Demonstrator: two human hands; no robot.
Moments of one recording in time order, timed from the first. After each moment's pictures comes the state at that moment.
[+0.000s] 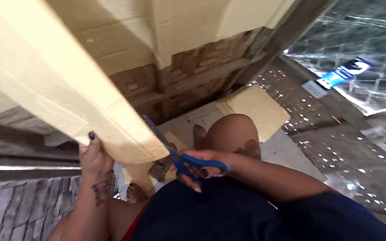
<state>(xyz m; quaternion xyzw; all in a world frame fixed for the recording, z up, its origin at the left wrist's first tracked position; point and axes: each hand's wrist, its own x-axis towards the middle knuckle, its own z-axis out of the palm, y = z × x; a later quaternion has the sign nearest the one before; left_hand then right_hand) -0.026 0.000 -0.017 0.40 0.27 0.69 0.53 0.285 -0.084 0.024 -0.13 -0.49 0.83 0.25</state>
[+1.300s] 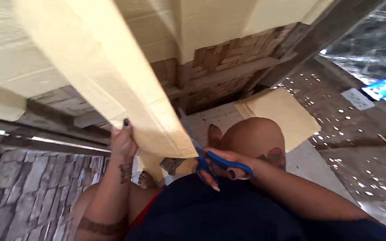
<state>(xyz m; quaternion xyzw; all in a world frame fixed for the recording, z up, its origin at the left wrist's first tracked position) -0.019 -0.004 -0.014 0.40 0.31 0.67 0.54 0.288 -0.078 0.007 -0.09 -0.49 0.83 0.25</state>
